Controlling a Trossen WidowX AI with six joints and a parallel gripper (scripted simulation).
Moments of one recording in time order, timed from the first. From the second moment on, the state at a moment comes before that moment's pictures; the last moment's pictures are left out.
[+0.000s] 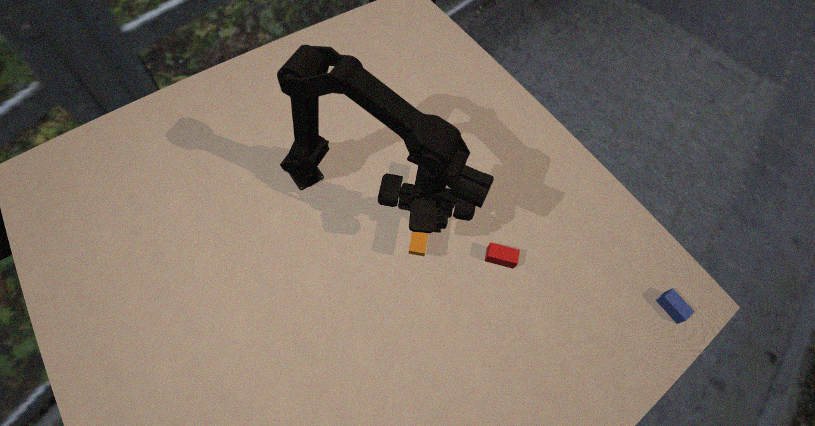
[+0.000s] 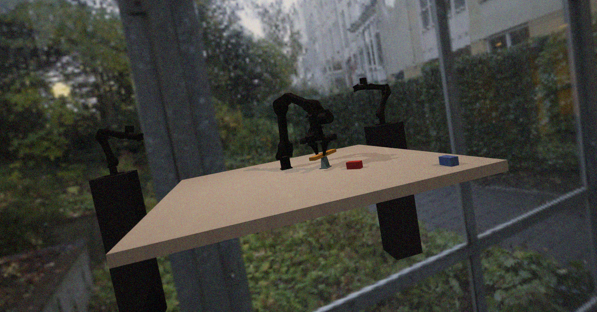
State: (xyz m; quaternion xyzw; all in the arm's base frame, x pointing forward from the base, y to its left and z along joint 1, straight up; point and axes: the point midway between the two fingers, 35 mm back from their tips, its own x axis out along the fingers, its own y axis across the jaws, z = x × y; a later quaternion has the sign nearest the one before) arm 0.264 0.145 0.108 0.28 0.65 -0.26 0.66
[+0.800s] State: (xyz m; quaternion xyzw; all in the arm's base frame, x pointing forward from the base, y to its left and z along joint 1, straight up) arm 0.264 0.145 0.108 0.28 0.65 -0.26 0.66
